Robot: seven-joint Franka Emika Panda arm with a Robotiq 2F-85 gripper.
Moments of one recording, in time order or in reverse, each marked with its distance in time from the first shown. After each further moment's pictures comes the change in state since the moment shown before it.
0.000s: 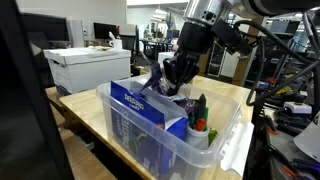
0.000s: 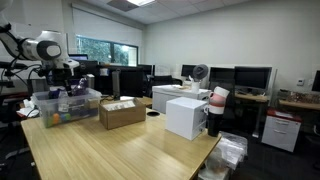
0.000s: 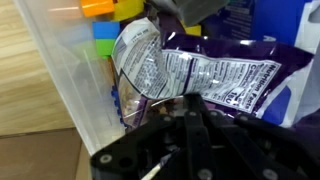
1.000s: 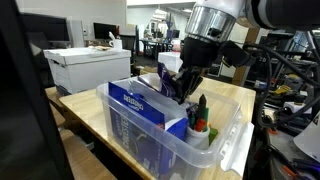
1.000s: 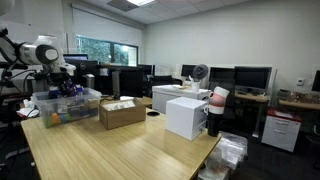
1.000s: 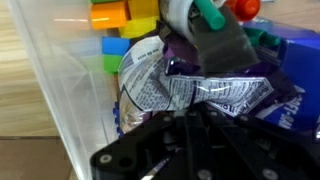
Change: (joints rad) arm 0.024 0.036 0.015 -0.019 -0.104 0.000 0.013
